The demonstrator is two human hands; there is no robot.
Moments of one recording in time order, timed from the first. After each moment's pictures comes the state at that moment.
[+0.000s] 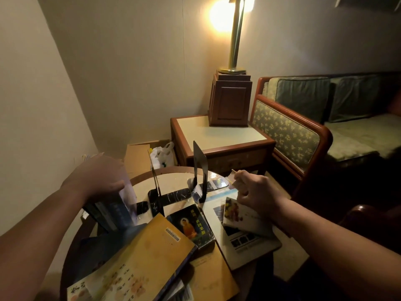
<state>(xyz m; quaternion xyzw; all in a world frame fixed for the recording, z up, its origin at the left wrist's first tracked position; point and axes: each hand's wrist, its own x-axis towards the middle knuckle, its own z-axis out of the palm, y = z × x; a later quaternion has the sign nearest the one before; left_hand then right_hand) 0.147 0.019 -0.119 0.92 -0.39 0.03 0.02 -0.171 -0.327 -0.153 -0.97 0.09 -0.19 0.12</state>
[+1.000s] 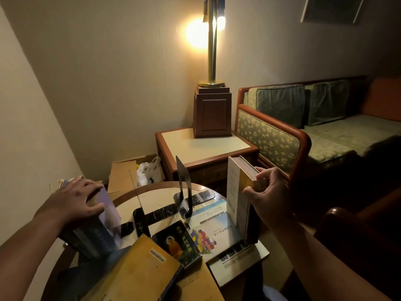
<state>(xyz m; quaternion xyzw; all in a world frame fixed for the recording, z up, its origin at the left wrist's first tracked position) 0.152 0.017 -0.126 0.92 -0.39 0.04 0.04 -0.210 -0.316 -0.133 -0.77 0.29 -0.46 0.33</state>
